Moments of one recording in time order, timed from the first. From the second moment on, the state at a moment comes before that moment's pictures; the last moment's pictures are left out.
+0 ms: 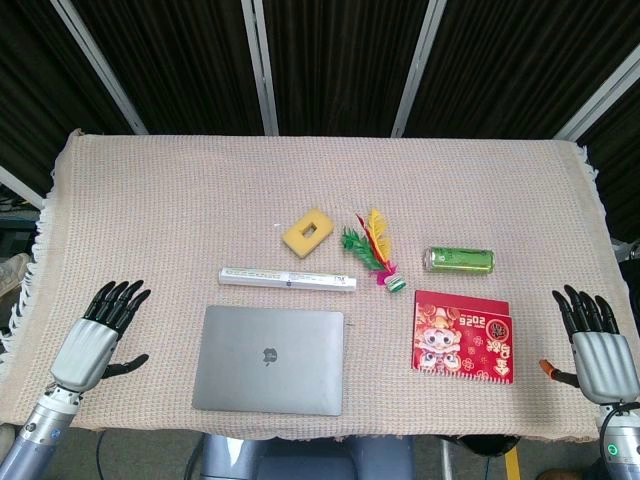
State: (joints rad) left arm -0.21 -1.36 0.05 -1.38 1.73 1.51 0.00; right arm 0.09 -1.16 0.05 -1.52 -1.47 1.44 -0.09
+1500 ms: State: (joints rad) left arm -0.30 -1.34 0.01 -1.35 1.54 1.26 -0.17; right arm 0.76 -1.80 0.42 -1.17 -1.01 0.97 -0.56
